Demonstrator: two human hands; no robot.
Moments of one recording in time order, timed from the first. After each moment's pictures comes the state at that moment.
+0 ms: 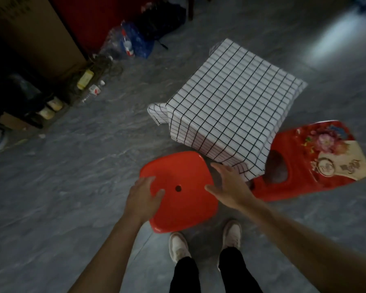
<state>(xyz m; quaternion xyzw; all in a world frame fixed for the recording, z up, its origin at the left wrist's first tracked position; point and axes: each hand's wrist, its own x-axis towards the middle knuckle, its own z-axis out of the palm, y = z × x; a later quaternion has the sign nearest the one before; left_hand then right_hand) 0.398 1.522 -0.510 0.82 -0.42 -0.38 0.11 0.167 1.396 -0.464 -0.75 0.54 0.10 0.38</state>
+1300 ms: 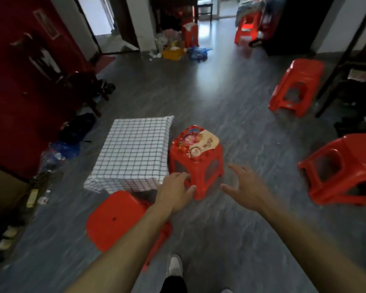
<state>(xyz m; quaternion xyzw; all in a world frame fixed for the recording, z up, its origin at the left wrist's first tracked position) -0.029 1.583 -0.213 0.59 -0.77 -0.25 0.02 -0.255 1.646 -0.182 -0.60 0.74 -0.14 0.27</state>
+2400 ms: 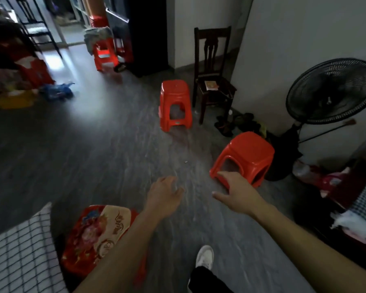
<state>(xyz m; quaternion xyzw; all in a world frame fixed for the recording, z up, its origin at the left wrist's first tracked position) -0.407 1.308 -0.218 0.34 -0.88 -0.33 -0.01 -0.559 1.497 -0.187 -0.38 0.89 -0.16 0.19</state>
